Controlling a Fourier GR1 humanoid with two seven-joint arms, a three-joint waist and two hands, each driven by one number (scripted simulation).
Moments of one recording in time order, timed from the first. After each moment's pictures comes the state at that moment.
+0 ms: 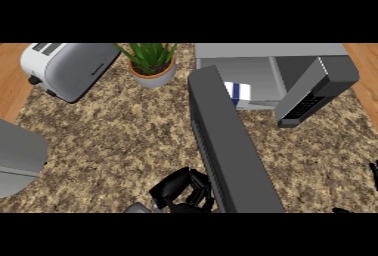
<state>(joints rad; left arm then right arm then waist) -0.16 0.00 -0.57 -1.16 -0.18 -0.23 -0.20 0.01 -0.43 -0.28 -0.69 -0.21 0.24 -0.97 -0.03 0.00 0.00</state>
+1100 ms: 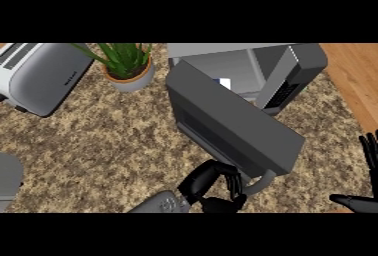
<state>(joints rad) -0.50 0.02 -1.00 -0.99 0.27 0.26 -0.29 -0.01 -0.46 -0.16 -0.95 -0.29 0.32 -0.89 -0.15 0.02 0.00</state>
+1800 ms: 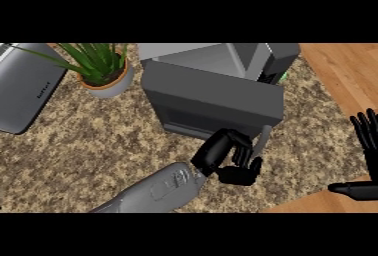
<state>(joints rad) -0.75 0.00 -0.99 -0.97 0.44 0.42 -0.30 -0.07 -0.50 -0.10 -1.08 -0.32 0.36 -0.80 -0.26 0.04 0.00</state>
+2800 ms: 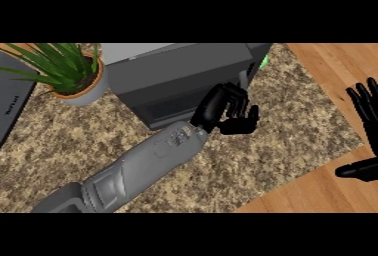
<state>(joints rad) -1.02 0.02 -0.91 -0.78 0.61 0.51 -0.27 -0.19 -0.56 -0.06 -1.19 -0.42 0.45 -0.68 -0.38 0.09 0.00</state>
